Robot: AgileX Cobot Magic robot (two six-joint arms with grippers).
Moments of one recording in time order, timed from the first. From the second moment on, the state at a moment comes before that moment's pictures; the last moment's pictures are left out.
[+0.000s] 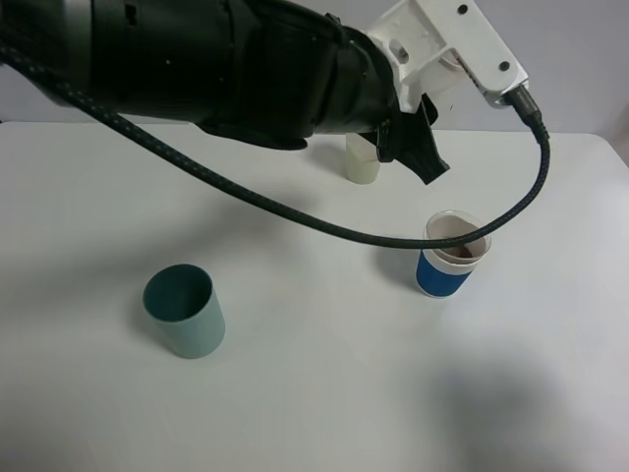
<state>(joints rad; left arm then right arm) -0.96 1.85 -1.31 -1.73 -0.42 2.11 0.01 -0.01 -0.50 -0.18 1.06 0.02</state>
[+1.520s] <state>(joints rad) -0.31 1.68 -1.04 -0.72 0.19 0.70 0.01 -0.01 -0.50 -0.18 1.06 0.02</state>
